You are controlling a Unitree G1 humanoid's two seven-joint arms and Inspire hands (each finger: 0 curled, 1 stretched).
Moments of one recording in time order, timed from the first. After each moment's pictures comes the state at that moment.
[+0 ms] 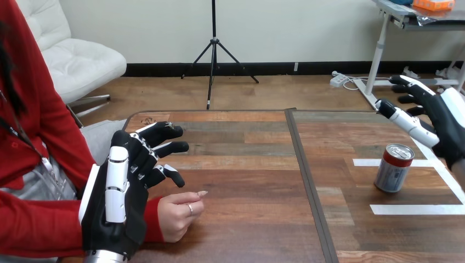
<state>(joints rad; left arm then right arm) 0.27 0.04 0.05 -0.12 -0.35 -0.29 -0.30 -0.48 -0.61 -0.09 0.88 -0.37 -0.50 0.02</state>
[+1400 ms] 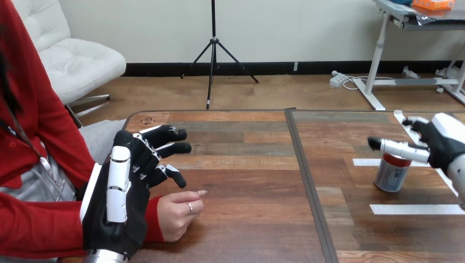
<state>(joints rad) 0.26 0.04 0.05 -0.13 -0.35 -0.29 -0.32 -0.73 -0.62 0.18 1.27 -0.53 -0.20 -0.04</state>
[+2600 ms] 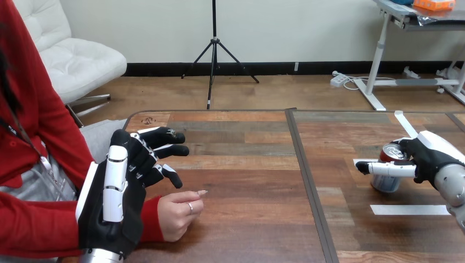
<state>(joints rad) 0.26 0.06 0.06 -0.13 -0.35 -0.29 -0.32 -0.74 -0.58 0.22 1.29 -0.52 -0.14 0.04</state>
